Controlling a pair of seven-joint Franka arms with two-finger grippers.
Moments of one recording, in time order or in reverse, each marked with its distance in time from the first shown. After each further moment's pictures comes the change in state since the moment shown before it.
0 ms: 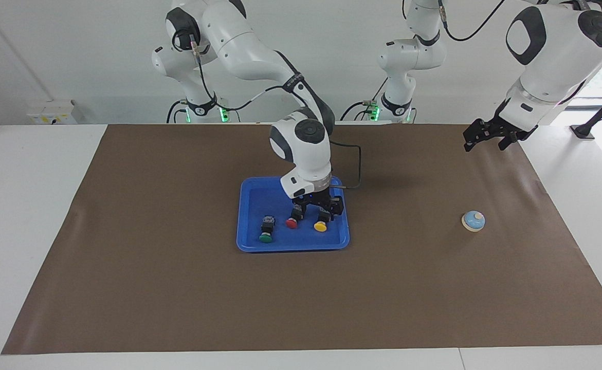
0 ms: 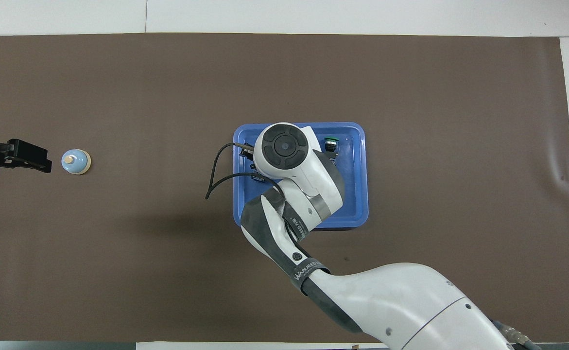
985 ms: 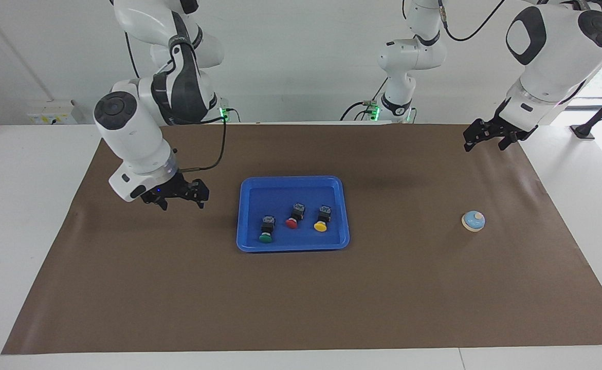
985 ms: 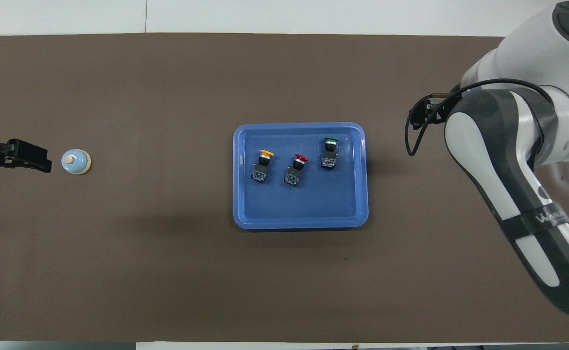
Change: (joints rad) left arm 0.000 0.000 0.000 0.000 0.000 0.000 0.000; right arm -0.491 -0.267 -0.008 0.007 0.002 -0.464 -0.958
